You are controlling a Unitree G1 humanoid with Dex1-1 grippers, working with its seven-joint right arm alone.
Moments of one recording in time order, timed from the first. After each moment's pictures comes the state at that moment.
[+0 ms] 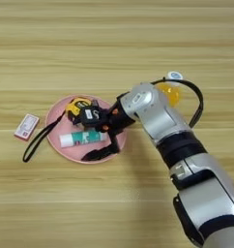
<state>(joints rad) -0.63 -0.54 0.40 0.50 -0.16 -0.09 1.45</state>
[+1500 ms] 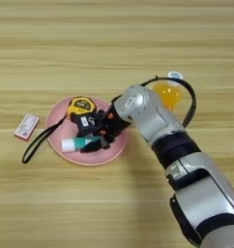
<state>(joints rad) -0.64 -0.53 0.45 0.51 -0.25 -0.12 1.41</state>
